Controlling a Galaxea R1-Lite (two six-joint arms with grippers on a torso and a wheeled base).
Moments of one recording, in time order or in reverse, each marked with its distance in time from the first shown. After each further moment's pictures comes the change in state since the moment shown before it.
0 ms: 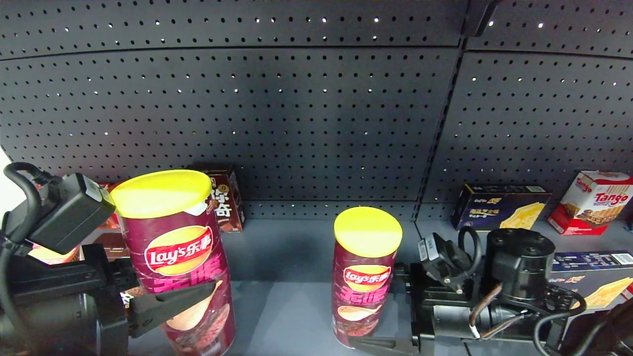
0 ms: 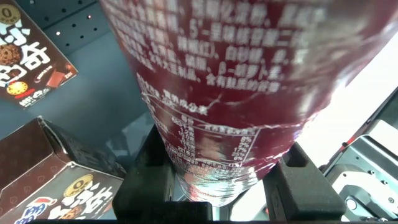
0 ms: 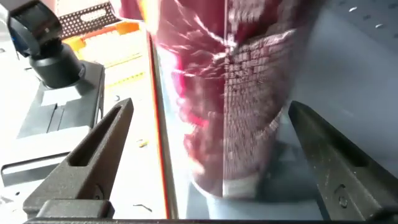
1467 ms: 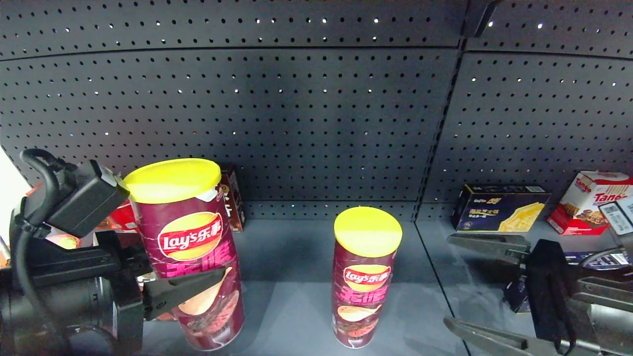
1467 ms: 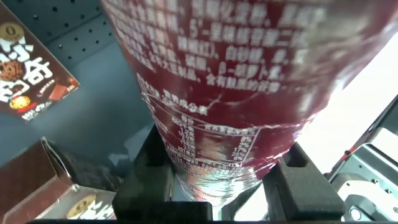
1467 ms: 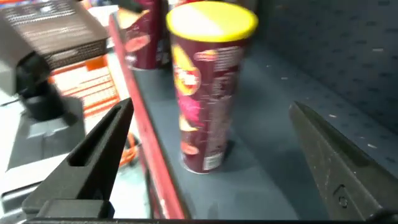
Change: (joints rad) left arm -0.007 0.045 -0.026 -0.043 -0.002 0.002; right arm -0.066 -0.558 0.081 0.303 -0.152 0.005
